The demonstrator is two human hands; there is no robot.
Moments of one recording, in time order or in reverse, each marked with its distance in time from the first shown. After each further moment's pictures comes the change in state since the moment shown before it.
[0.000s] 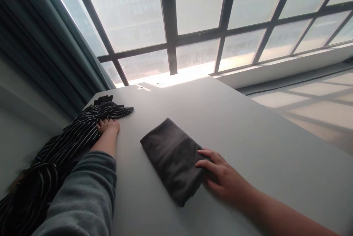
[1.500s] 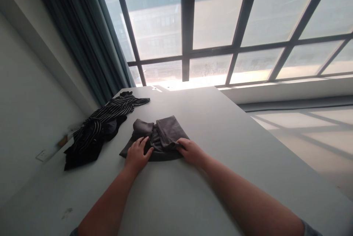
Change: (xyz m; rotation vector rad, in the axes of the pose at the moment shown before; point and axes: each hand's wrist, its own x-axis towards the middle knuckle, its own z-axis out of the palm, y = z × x) left_hand -0.413 -0.004 -0.047 -0.303 0.221 0.481; right_hand -0.011 -0.034 -0.006 0.268 -0.083 -0.166
